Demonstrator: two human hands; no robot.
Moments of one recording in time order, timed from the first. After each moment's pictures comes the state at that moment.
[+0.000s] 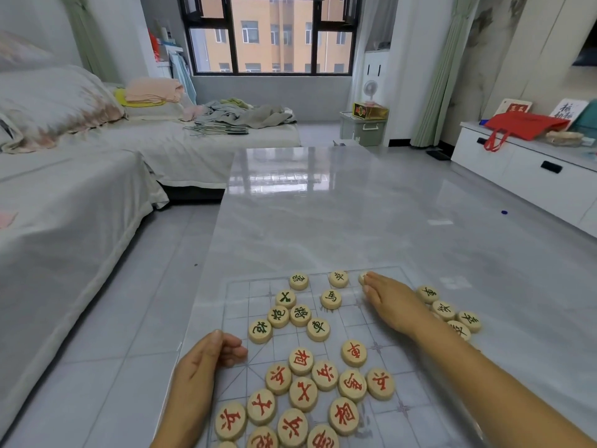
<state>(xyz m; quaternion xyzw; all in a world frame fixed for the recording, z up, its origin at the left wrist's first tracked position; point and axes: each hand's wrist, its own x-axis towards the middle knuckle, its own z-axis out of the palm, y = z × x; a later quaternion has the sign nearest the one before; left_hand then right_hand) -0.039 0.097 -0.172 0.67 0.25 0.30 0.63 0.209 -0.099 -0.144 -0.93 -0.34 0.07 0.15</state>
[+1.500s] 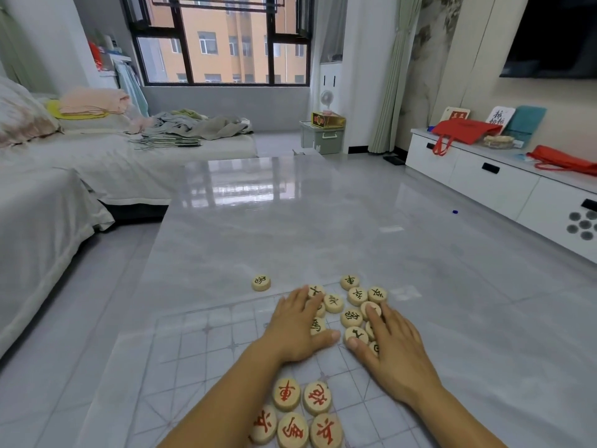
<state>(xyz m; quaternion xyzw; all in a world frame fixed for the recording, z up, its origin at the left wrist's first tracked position) 0.171 0.021 -0.166 0.98 0.02 -0.07 0.19 0.200 -0.175 -0.176 -0.96 -0.22 0.02 0.16</state>
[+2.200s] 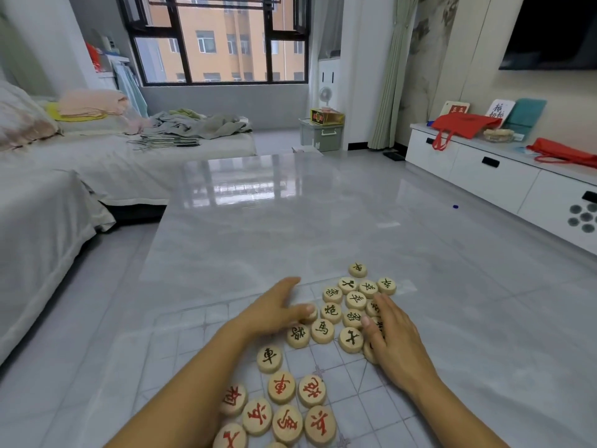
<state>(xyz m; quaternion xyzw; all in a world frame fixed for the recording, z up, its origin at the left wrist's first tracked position) 0.158 0.043 -0.131 0.91 0.07 -0.07 0.41 0.205 -0.182 -0.180 -0.93 -0.20 0.00 0.33</state>
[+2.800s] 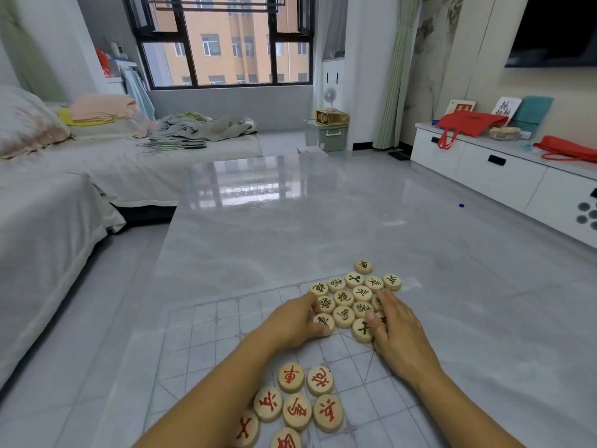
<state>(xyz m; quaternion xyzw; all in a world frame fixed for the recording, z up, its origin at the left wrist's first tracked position) 0.153 0.020 -0.143 0.94 0.05 -0.08 0.33 0.204 -0.180 -0.181 -0.93 -0.20 -0.01 0.31</state>
